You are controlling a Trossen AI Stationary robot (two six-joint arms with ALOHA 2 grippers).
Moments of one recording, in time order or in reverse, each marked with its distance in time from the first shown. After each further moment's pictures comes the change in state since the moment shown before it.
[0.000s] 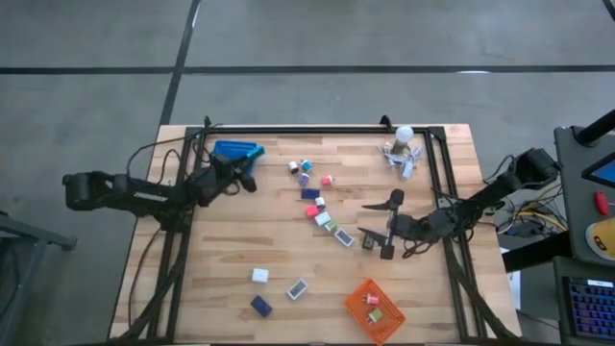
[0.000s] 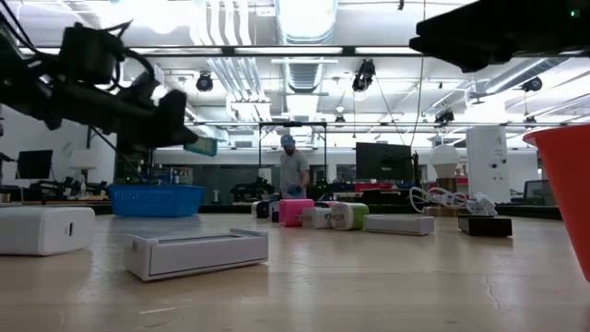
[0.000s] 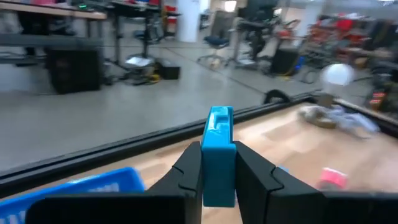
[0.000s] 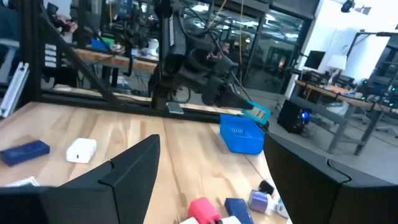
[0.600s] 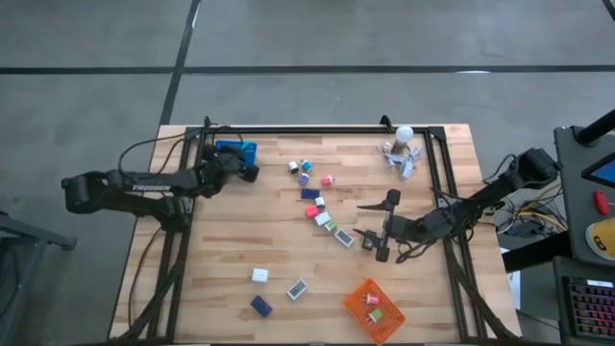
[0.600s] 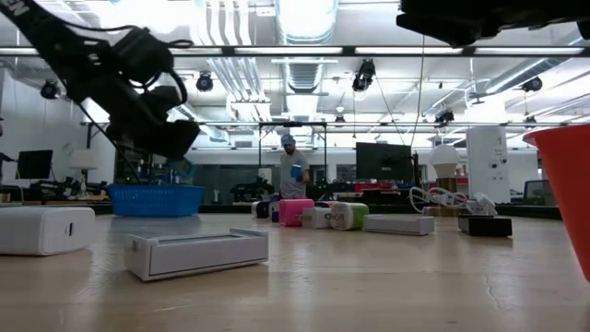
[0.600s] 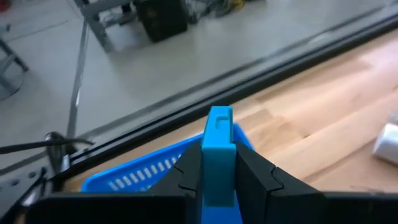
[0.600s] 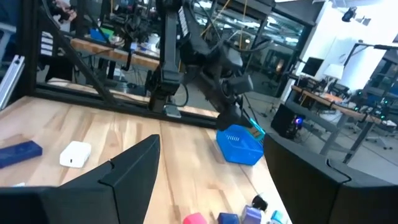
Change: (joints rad) left arm 0.074 -0.006 0.299 -0.806 -0.226 -0.019; right arm -0.001 0.004 0.135 -0.159 0.003 -0.054
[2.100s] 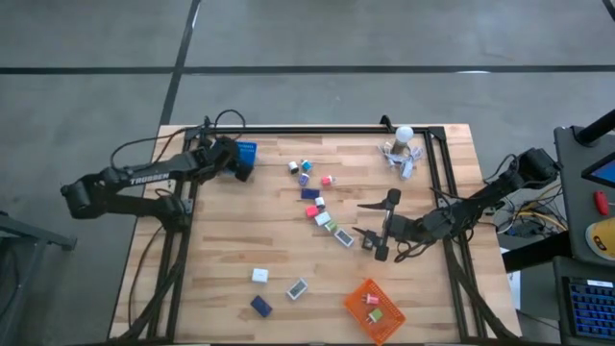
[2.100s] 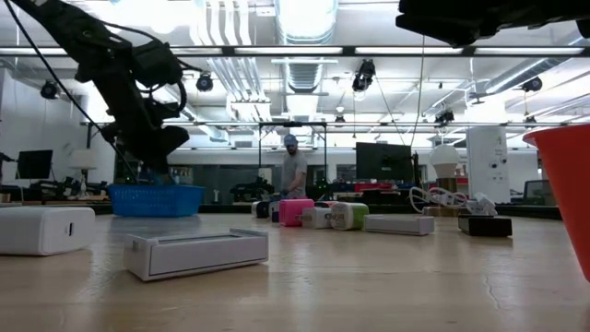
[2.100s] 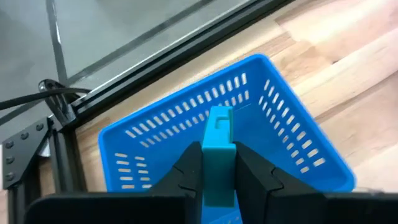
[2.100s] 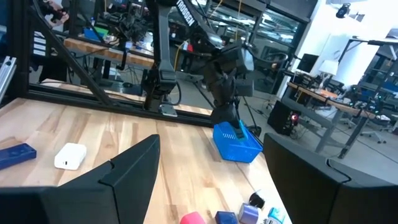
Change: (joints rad) left arm 0.194 0.009 0.171 -0.458 0.275 0.017; right arm 0.000 -0.002 0.008 -0.009 0.024 0.010
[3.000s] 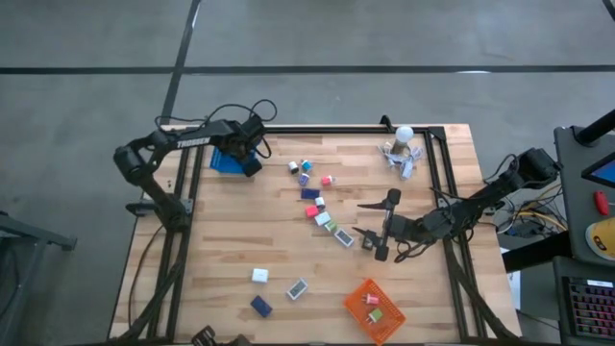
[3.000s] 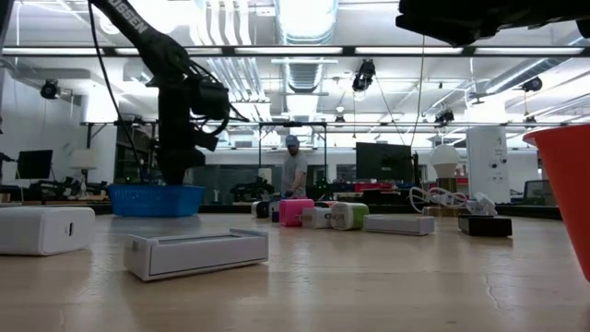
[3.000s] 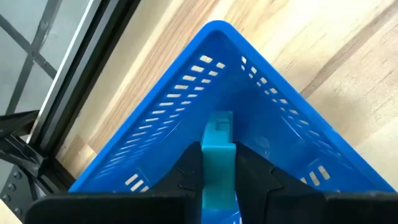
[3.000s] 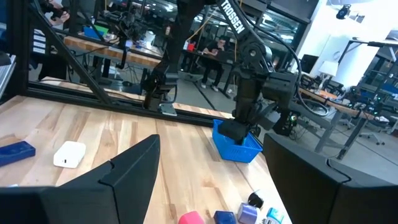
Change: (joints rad) left arm 0.117 0.526 0.461 -0.404 0.176 0.296; right arm 0.000 0.000 0.000 -0.003 0.000 -0.008
